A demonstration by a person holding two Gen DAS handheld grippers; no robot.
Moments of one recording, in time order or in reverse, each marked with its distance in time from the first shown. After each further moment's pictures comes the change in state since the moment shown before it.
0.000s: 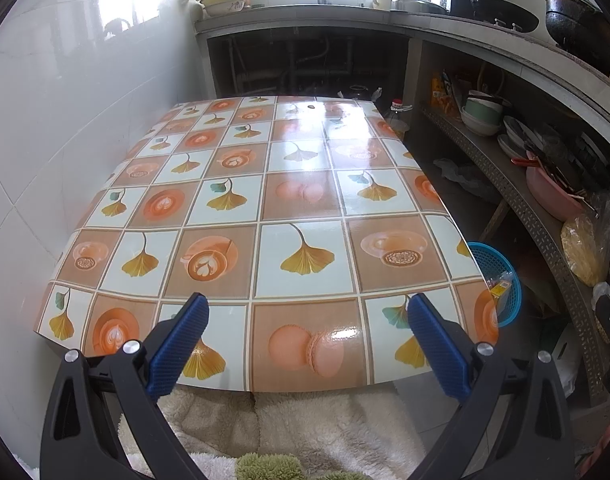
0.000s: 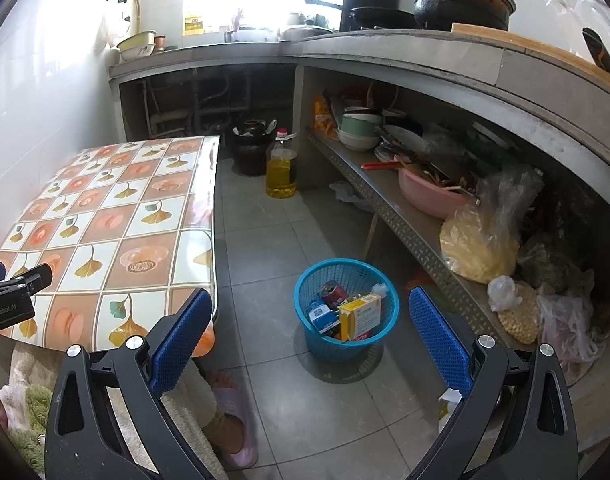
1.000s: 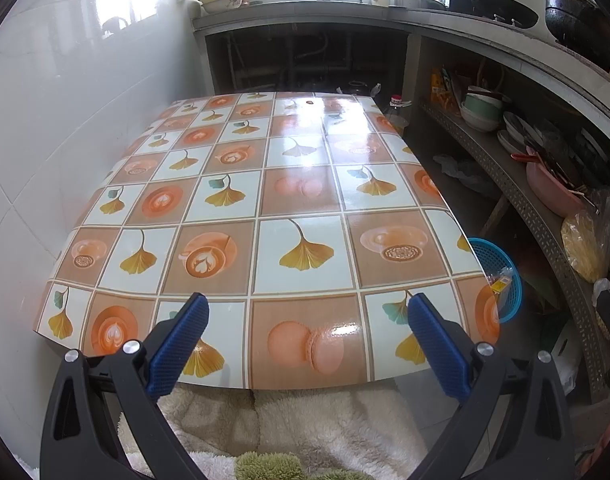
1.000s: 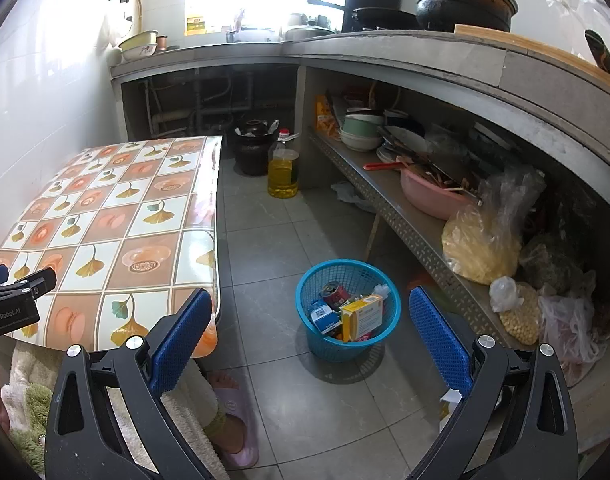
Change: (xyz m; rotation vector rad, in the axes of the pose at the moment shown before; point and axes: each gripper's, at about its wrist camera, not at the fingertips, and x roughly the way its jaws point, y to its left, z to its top) left arm 0.003 0.000 -0.006 0.003 0.010 0.001; right arm 0.000 0.001 0.000 -0.001 0.002 0.002
